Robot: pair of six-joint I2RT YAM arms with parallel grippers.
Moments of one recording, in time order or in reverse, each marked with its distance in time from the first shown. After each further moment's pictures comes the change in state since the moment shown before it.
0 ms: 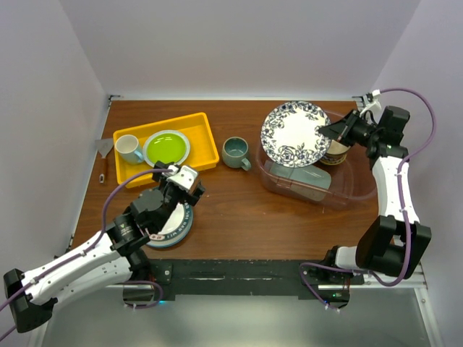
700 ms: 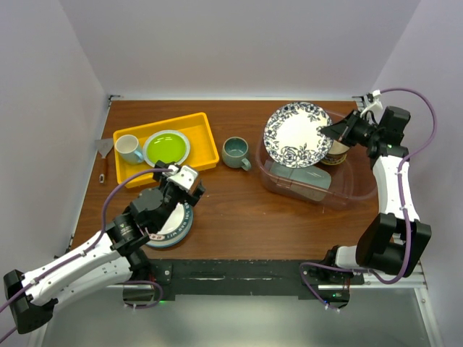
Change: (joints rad) left arm 0.016 -0.001 0.000 -0.001 0.031 0.000; right arm -0.011 0.018 0.000 0.000 0.021 -0.062
